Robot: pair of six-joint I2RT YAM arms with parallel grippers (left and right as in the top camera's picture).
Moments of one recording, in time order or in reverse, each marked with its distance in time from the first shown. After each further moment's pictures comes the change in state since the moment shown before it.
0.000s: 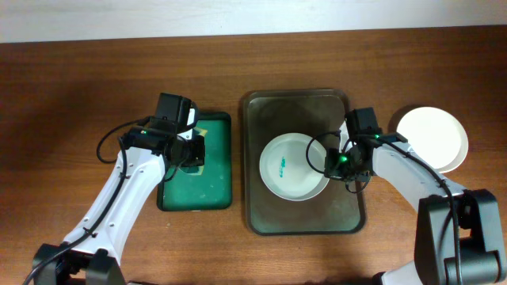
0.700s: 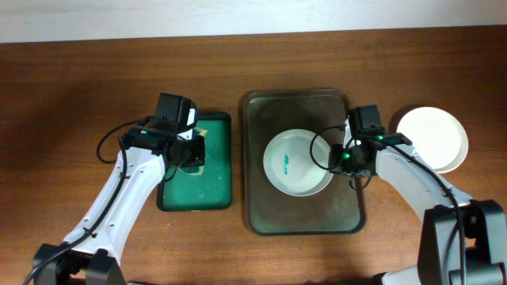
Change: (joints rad) left arm 0.000 0.000 0.000 0.004 0.006 0.000; right arm 0.000 -0.048 0.000 0.035 0.112 -0.004
